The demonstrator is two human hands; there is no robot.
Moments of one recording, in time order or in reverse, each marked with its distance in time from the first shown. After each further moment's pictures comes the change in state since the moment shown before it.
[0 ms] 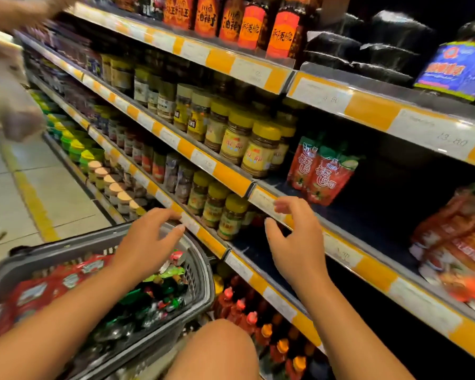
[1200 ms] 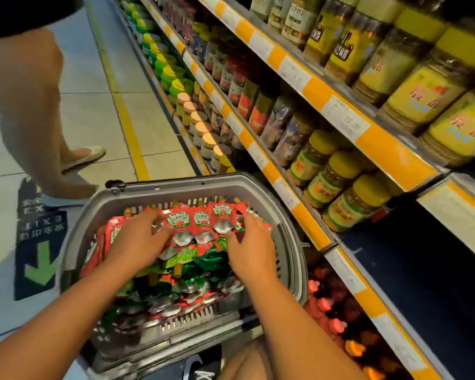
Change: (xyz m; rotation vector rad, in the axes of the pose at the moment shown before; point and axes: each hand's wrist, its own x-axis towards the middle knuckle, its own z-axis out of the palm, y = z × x) left_hand -0.044 -0.240 -0.022 0.180 0.015 -0.566; right_hand -0.056 -0.021 0.319 -0.083 -0.652 0.174
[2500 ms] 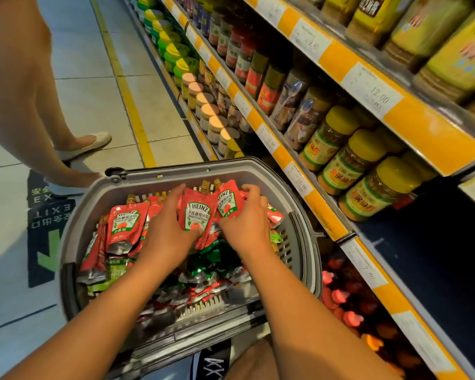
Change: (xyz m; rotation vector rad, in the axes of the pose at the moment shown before) left_hand -0.011 0.031 0.039 -0.372 0.006 -0.049; right_hand 0.036 -0.016 0.022 0.274 -0.032 0.085
